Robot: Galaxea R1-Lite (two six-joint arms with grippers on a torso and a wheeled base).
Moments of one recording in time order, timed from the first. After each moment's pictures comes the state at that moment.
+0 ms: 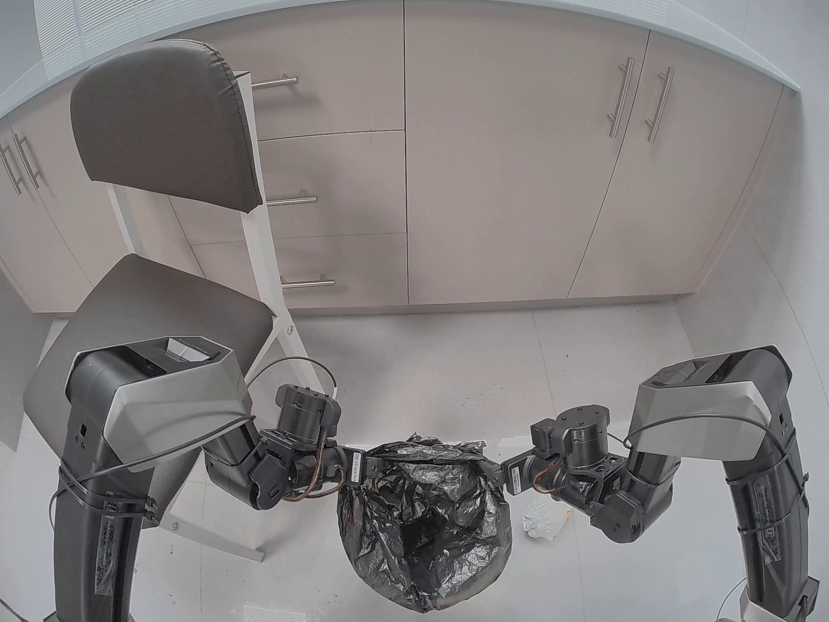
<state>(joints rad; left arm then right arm) -0.44 2.48 -0.95 -0.77 0.00 -0.20 0.50 2.51 -0.73 -1.31 -0.11 0.02</state>
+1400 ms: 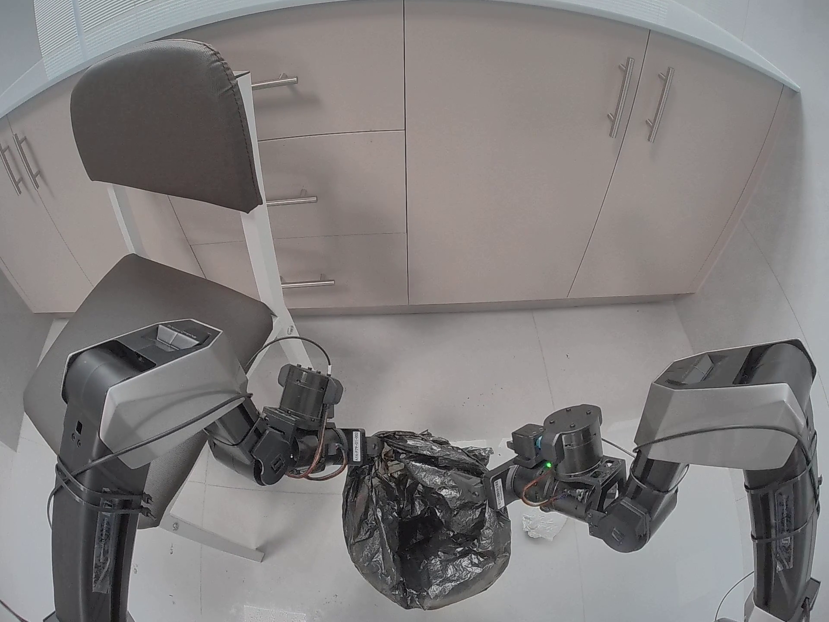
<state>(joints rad) -0.42 2.47 -1.09 -0.60 -0.01 -0.31 0.59 2.41 -0.68 -1.23 -0.01 0.07</state>
